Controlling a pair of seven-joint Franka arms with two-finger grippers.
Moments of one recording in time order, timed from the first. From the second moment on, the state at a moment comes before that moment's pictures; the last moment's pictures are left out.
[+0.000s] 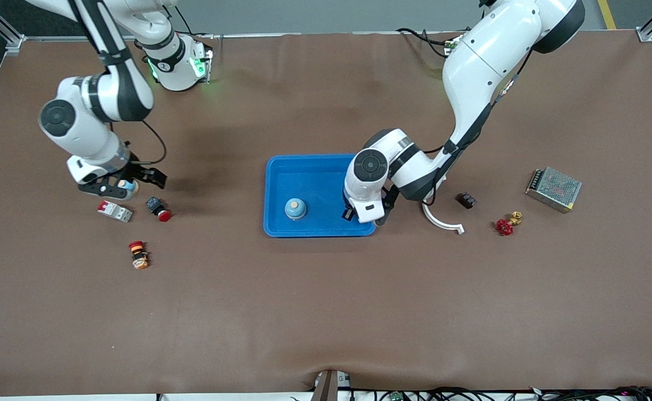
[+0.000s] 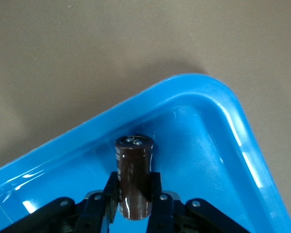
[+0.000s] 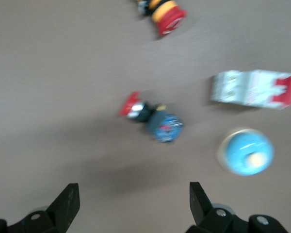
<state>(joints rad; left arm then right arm) -0.33 0.79 -0.45 -1.63 0.29 2.31 -1.95 0.18 0.02 -0.07 -2.44 0.01 2.45 0.36</state>
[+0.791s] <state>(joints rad) -0.20 0.61 -0.44 -1.60 0.33 2.14 -1.78 0.70 0.36 -0.07 -2.12 0.06 2.54 1.36</state>
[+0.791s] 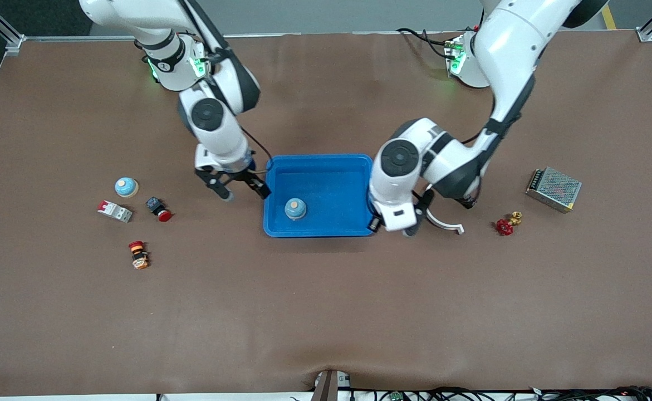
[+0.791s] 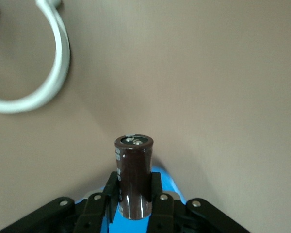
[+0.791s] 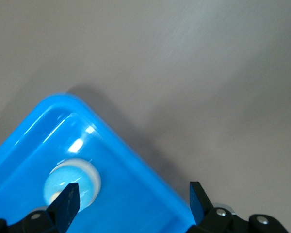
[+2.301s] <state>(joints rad) 0.06 0.76 -0.40 -1.63 0.44 2.21 -1.55 0.78 0.68 -0.08 -1.78 0.06 2.52 1.48</state>
